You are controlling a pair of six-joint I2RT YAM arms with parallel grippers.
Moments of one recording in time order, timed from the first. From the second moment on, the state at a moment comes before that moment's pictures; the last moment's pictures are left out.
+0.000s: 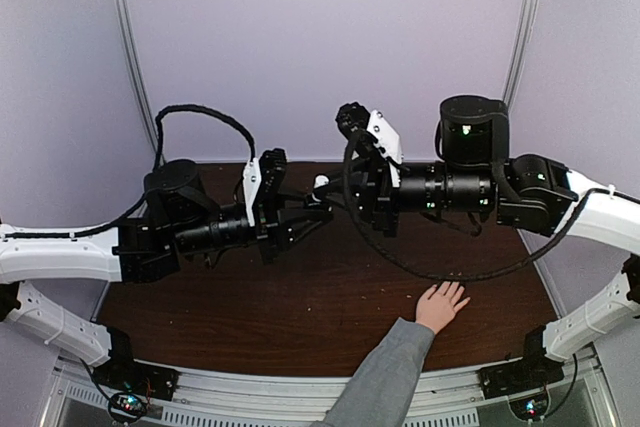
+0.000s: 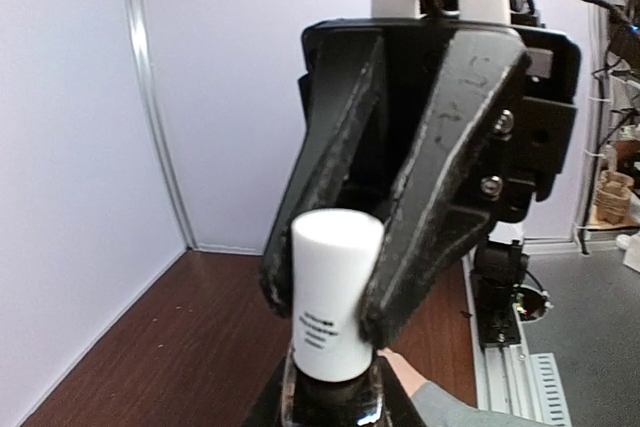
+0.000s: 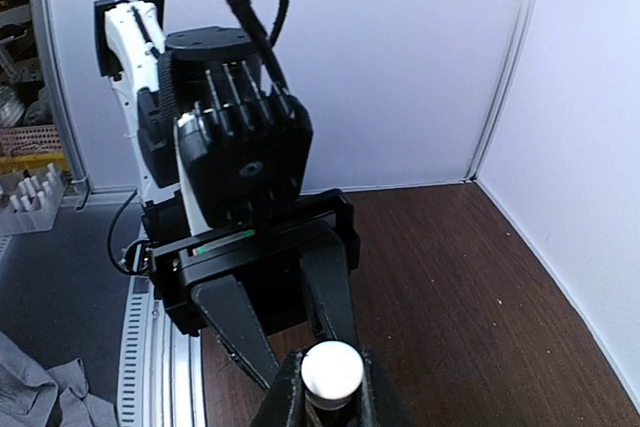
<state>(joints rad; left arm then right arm) -1.11 1.22 0.88 0.40 0.25 0.10 1.16 1.29 1.36 -0.27 -0.17 -0.13</state>
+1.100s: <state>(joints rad) -1.11 1.32 0.91 0.42 0.02 0.10 1.16 1.24 1.19 -0.09 0.23 -0.04</state>
